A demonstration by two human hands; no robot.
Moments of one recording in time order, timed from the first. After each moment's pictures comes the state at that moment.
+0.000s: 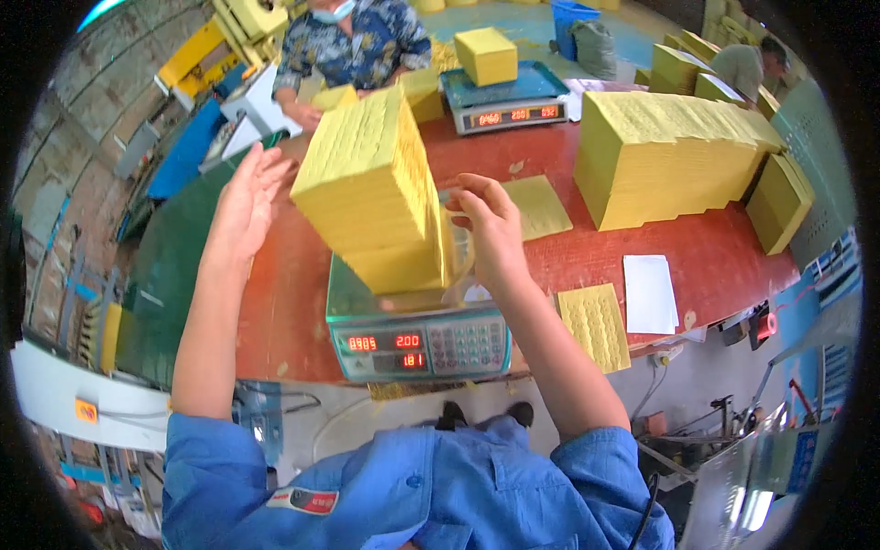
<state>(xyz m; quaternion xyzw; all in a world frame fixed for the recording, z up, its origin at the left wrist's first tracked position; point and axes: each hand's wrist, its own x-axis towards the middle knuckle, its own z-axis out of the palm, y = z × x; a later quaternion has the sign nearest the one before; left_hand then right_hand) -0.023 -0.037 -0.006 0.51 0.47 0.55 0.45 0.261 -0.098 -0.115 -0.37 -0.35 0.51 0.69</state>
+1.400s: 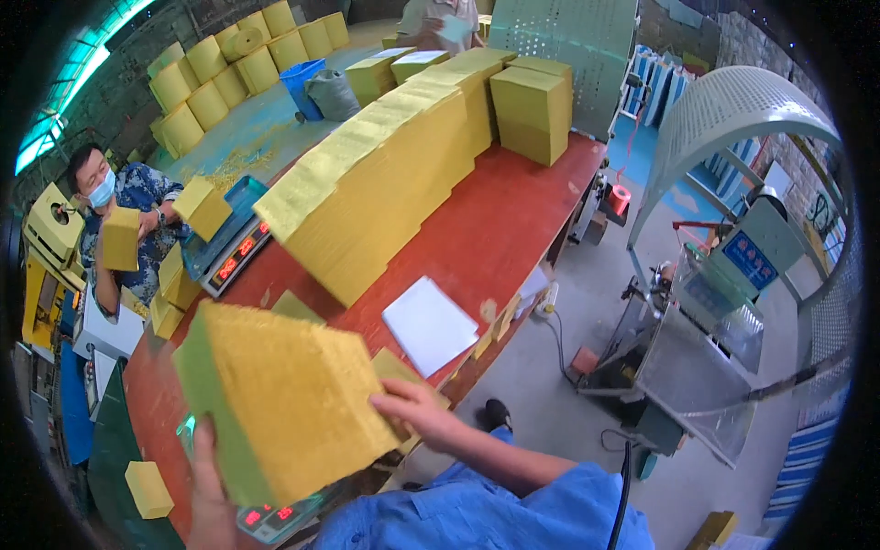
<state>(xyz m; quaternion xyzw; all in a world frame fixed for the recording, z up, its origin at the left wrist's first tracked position) 0.206 -0.142 -0.052 0.51 0.34 0.24 0.75 0.448 -0.277 -0.201 -0.47 -0.24 0.57 0.63</state>
